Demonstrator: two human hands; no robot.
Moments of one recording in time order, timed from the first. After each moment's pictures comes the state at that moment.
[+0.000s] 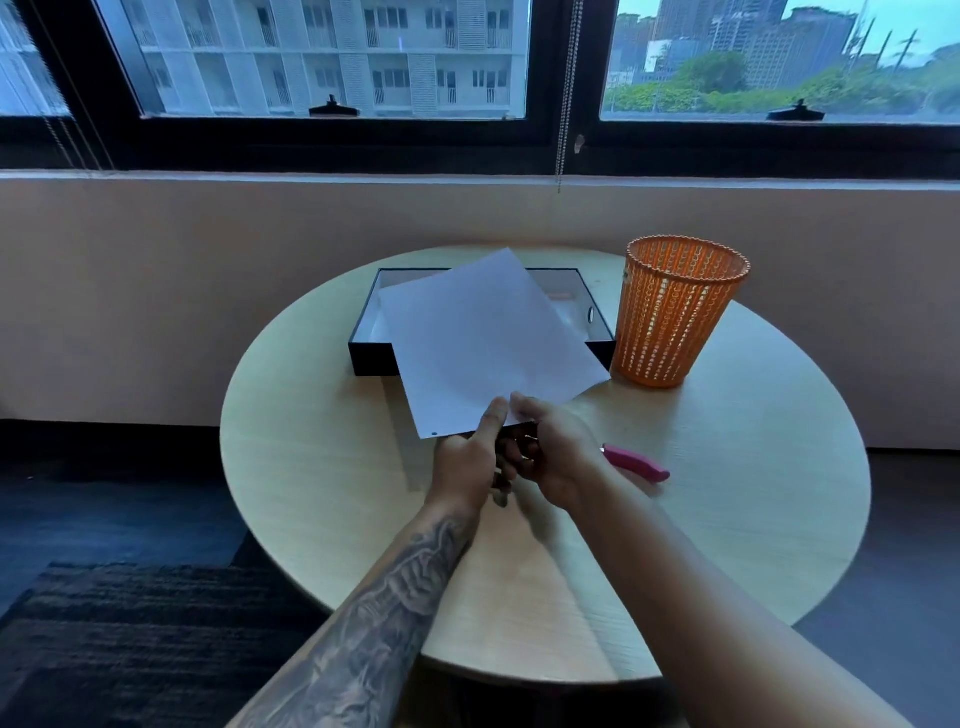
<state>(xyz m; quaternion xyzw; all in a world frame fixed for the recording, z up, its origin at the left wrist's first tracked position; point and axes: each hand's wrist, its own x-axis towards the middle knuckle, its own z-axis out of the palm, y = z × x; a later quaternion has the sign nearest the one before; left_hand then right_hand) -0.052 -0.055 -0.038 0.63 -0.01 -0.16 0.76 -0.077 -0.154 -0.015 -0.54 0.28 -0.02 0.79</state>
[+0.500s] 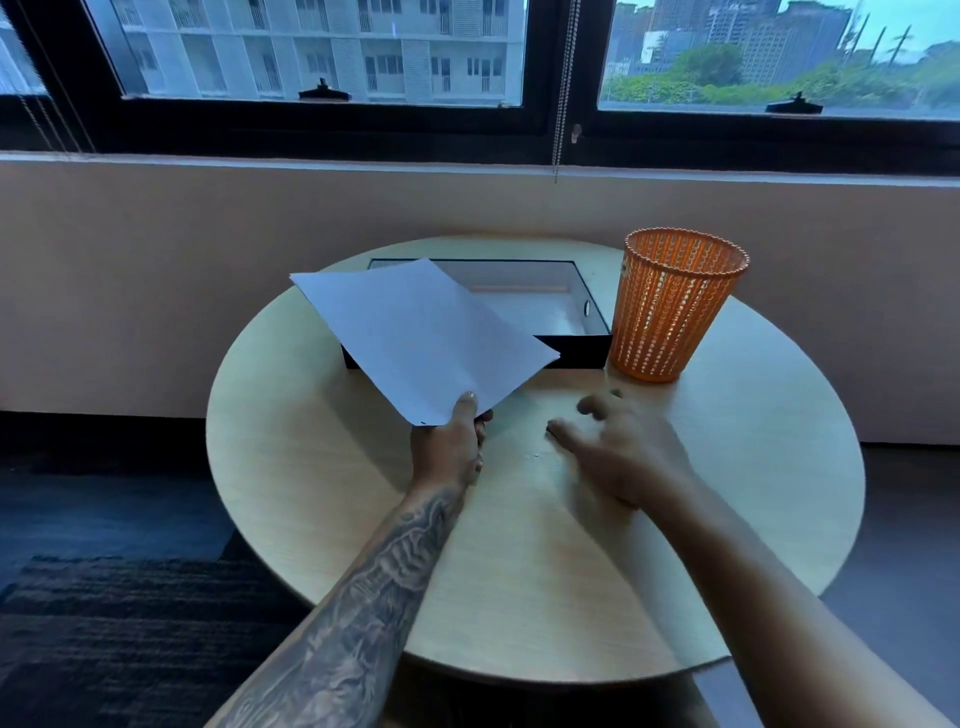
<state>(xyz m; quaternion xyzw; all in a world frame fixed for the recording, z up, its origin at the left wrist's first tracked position) -0.030 -0.054 -0.043 0.66 0.03 -0.10 0.74 -0.115 -0.219 -0.016 -0.94 0.26 -0.09 0.19</state>
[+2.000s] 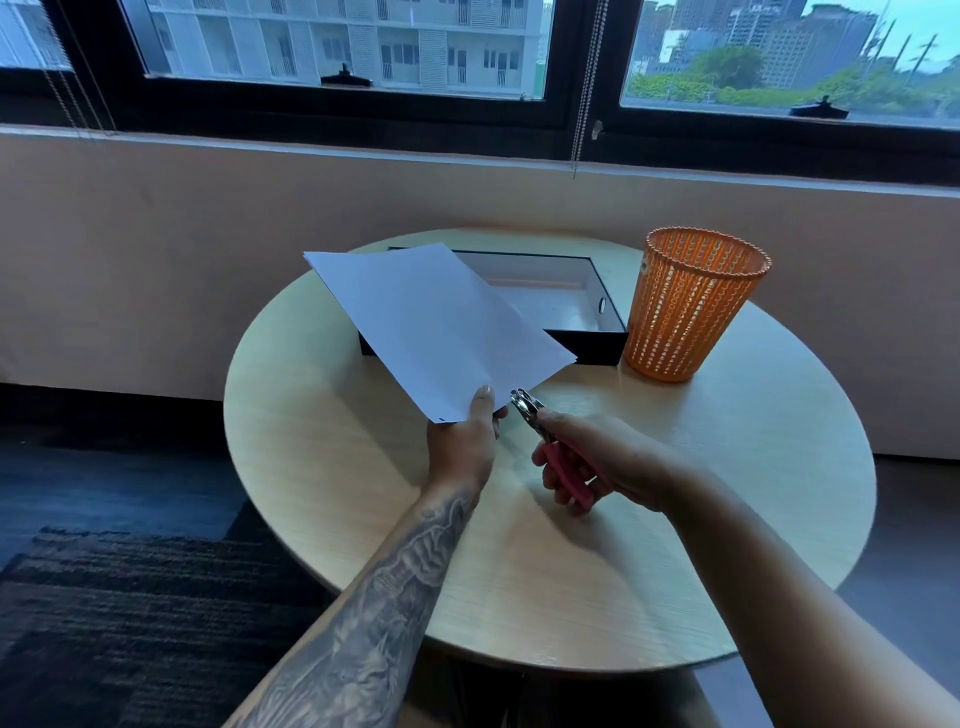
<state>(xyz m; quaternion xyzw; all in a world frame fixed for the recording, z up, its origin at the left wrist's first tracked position) -0.029 -0.056 -0.058 0.65 0.01 -0.05 0.76 -0.113 -0.188 0.004 -0.78 0.19 0.15 0.57</state>
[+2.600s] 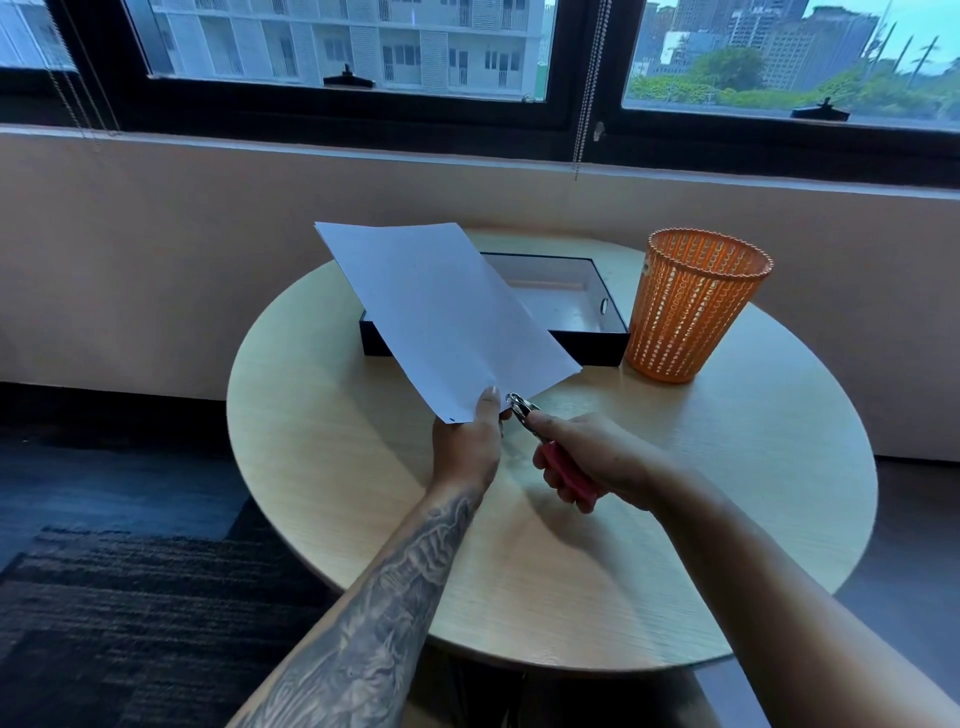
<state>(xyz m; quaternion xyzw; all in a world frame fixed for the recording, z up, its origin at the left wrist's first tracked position) -0.026 -0.057 -0.064 0.66 -0.01 -0.06 0.75 -0.106 -0.183 -0.002 -0.80 0.21 0.14 0.54</state>
